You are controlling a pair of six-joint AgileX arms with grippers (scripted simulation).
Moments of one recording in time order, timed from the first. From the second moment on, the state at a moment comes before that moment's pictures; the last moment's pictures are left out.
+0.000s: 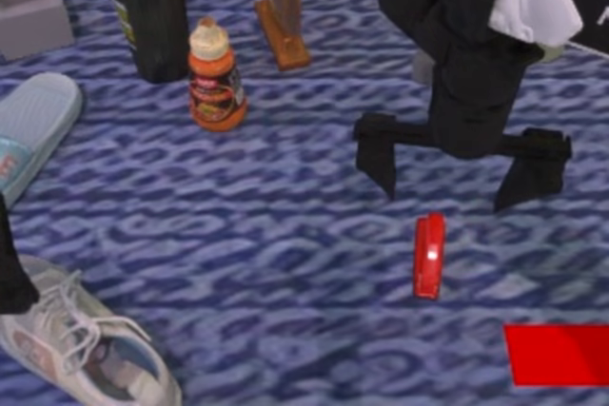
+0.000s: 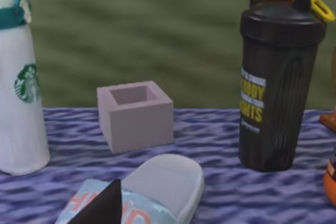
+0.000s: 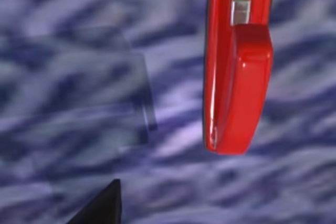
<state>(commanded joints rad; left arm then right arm) 0.00 0.00 0.00 0.00 0.00 0.00 0.56 1.99 1.65 -1.22 0.00 0.72</state>
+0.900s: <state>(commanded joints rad) 0.00 0.00 0.00 0.00 0.00 0.00 0.57 2.11 1.40 -0.86 0.00 0.73</state>
